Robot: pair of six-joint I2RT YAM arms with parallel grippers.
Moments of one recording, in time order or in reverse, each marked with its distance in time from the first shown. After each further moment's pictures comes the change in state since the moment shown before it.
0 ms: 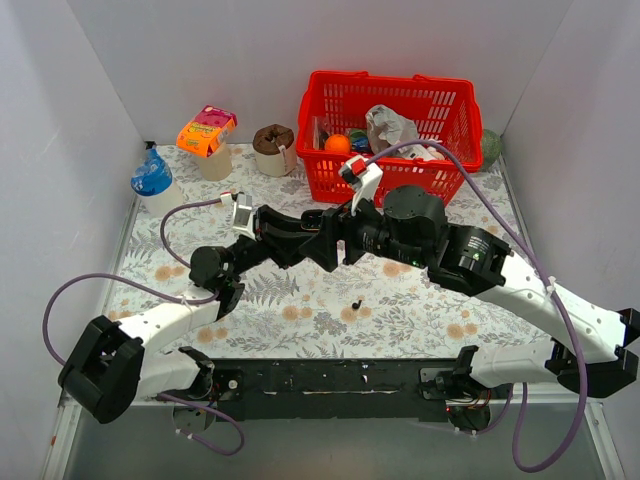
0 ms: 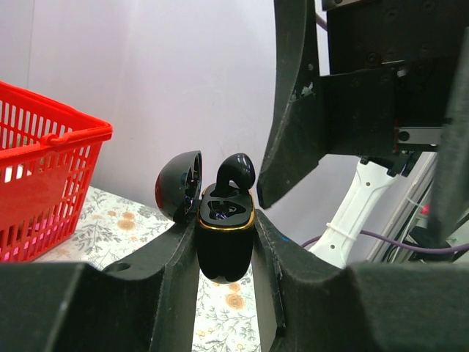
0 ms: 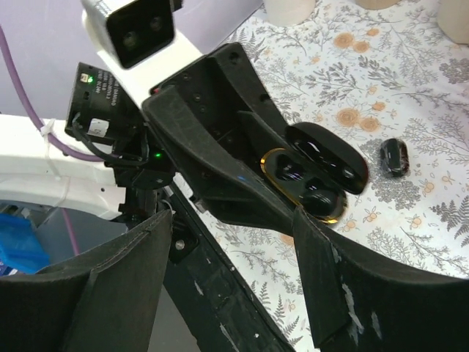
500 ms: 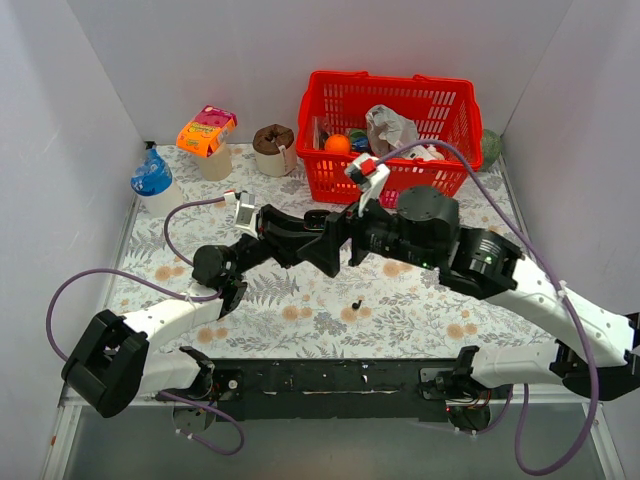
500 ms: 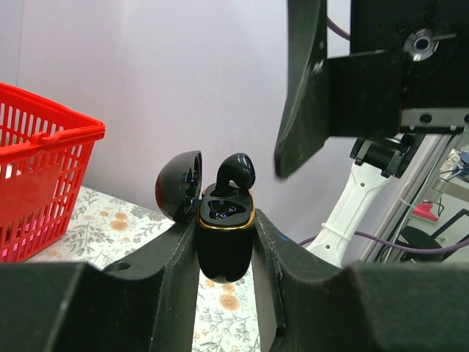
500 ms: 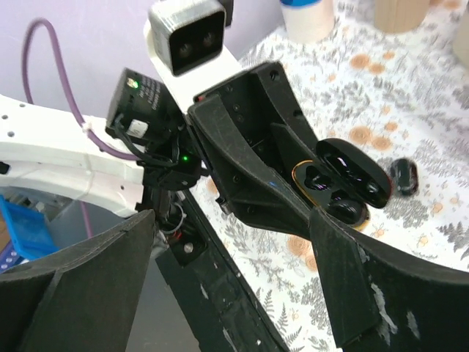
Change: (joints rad) left arm -0.007 0.044 0.012 0.026 0.011 -0.023; right arm 0.008 -0.004 0.003 0.033 -0.056 -0.021
